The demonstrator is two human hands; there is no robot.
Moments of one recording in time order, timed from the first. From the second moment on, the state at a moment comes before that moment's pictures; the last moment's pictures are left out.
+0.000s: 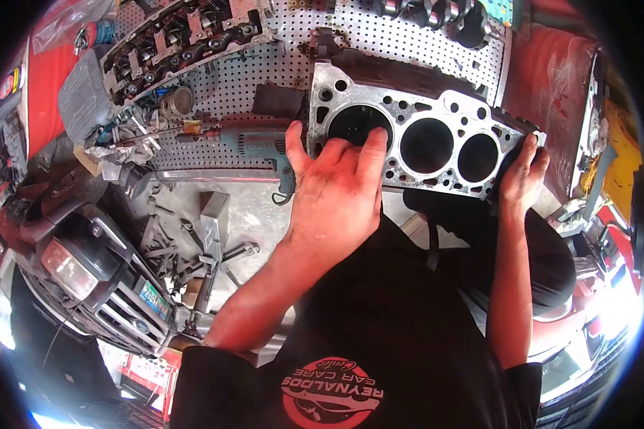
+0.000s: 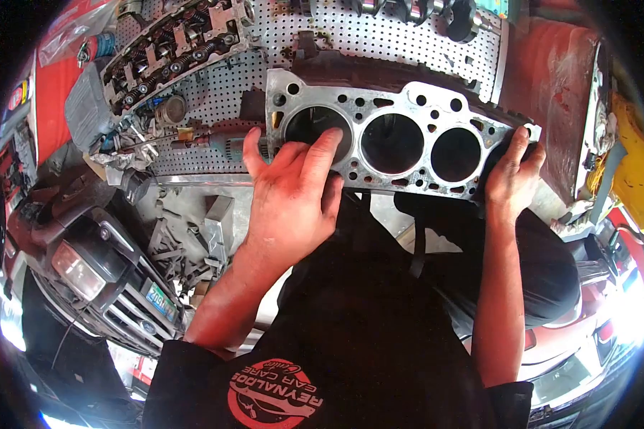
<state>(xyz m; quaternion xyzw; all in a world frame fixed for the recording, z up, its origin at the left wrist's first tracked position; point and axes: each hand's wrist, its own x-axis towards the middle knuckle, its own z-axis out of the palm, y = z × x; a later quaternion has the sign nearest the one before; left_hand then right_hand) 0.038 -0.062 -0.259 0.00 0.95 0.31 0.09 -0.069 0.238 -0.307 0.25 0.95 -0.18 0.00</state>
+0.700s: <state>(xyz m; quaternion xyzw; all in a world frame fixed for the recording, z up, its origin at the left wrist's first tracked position) 0.018 -0.033 -0.235 -0.10 0.91 0.38 0.15 -0.070 0.219 -0.291 0.28 0.95 -0.14 0.03</state>
